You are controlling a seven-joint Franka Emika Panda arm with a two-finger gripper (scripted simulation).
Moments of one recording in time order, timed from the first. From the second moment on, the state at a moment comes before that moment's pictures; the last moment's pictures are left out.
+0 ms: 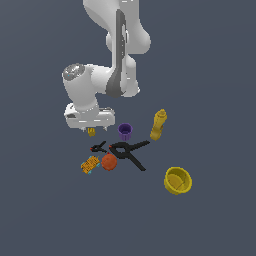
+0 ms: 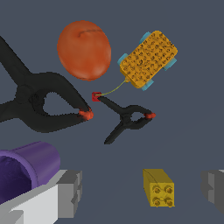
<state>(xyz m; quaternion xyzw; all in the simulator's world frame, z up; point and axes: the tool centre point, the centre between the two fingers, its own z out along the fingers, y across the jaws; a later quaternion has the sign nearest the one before) -0.074 -0.155 0.123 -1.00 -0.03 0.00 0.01</state>
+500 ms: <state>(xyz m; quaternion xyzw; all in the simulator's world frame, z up) -0.123 -0.197 0.080 -1.00 -0.04 0.00 0.00</state>
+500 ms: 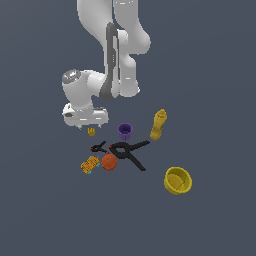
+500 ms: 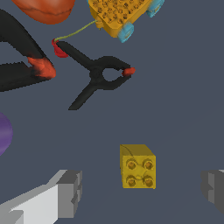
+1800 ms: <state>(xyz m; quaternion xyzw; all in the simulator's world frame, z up) -0.135 -0.204 0.023 -1.00 -0.04 0.00 0.00</state>
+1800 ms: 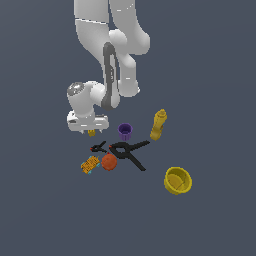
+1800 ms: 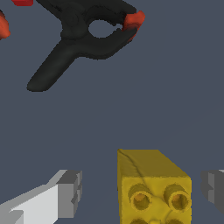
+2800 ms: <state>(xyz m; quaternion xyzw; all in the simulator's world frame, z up) -0.133 -0.202 0.025 -1.00 -0.04 0.00 0.00</state>
